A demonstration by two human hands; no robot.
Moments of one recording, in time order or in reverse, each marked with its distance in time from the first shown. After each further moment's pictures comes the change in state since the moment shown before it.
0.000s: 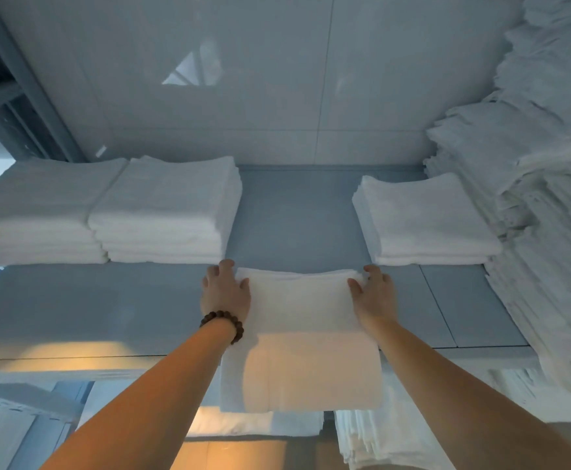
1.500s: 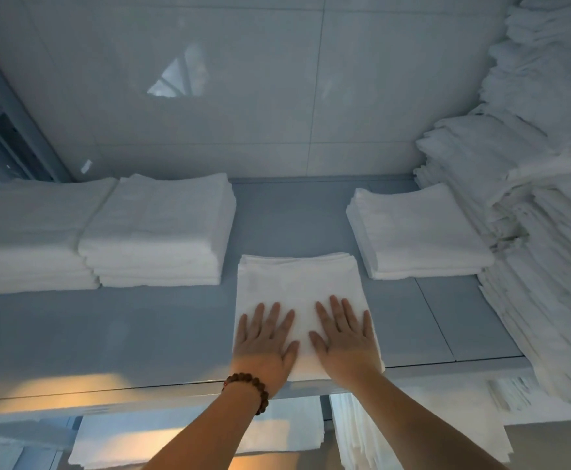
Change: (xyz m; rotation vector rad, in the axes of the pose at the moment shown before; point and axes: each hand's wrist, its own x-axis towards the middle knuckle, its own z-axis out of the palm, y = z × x) left_hand -0.055 -0.005 0.034 0.533 -0.306 0.545; right_hand -0.044 0.009 0.037 -0.719 -0.266 -0.361
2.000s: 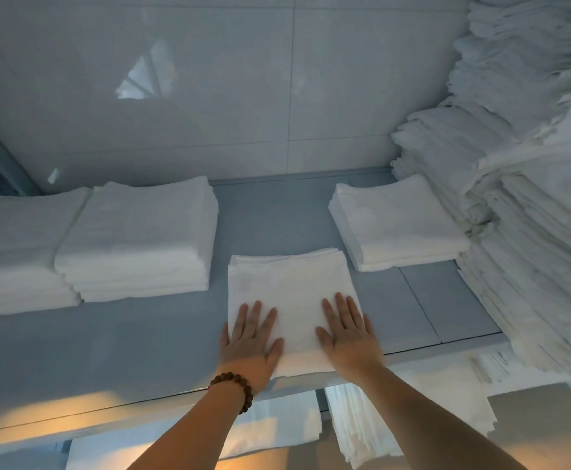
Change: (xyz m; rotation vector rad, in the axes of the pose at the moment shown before) left_hand 0.005 -0.022 0.001 -0.099 -0.047 -0.011; right_hand -0.006 0.017 0.000 0.080 -0.037 0.089
